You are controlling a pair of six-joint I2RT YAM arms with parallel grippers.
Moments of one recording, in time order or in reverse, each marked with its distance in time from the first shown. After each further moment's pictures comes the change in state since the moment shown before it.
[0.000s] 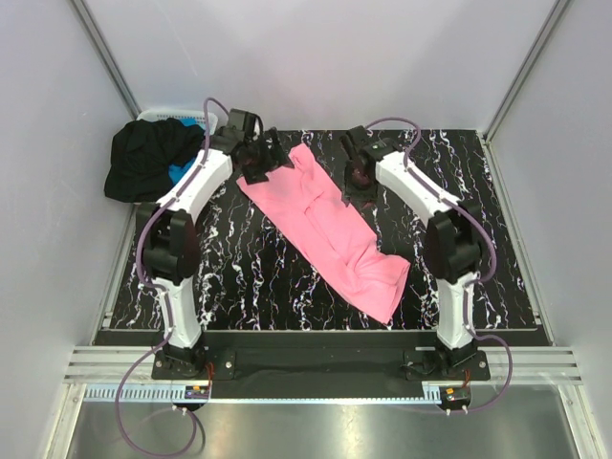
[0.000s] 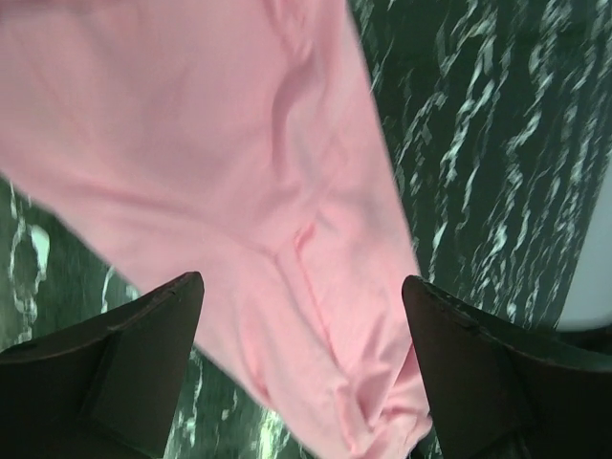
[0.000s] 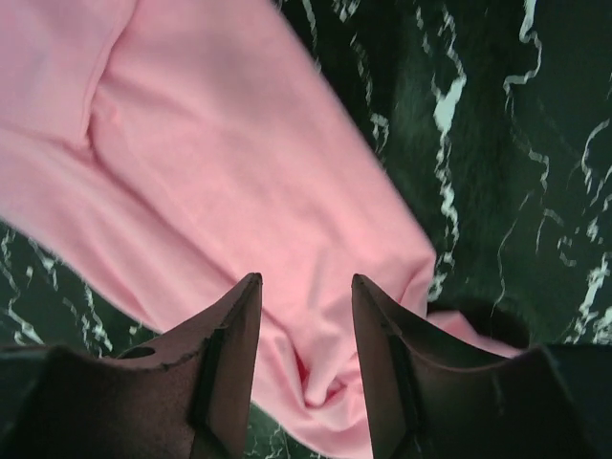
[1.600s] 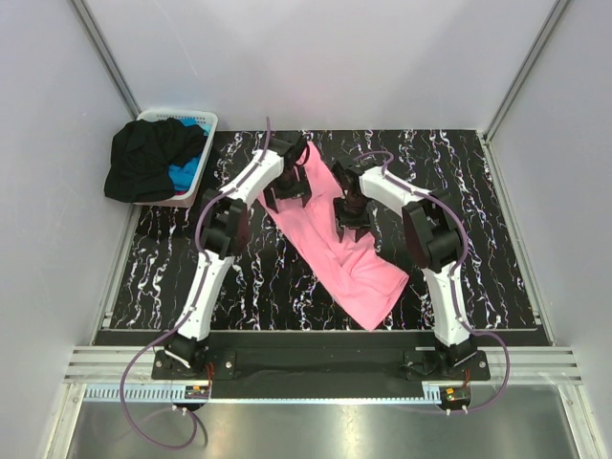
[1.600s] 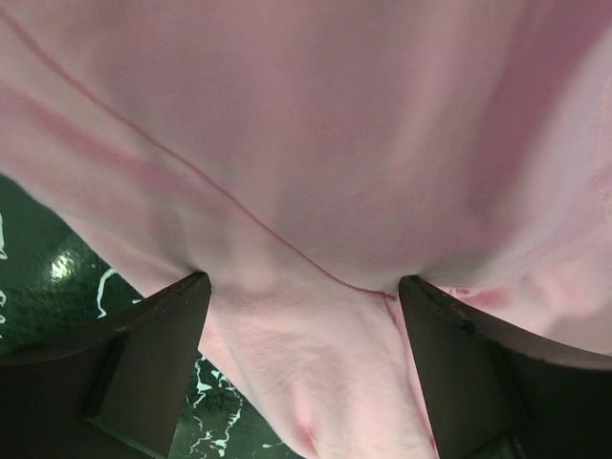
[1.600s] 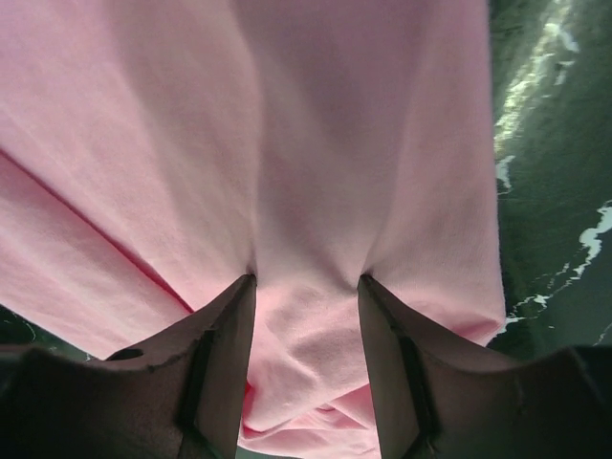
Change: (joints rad) left arm -0.154 0.531 0.499 -0.524 -0.302 -0.030; right arm 0.002 0.212 -0.068 -0.013 -0.213 -0.147
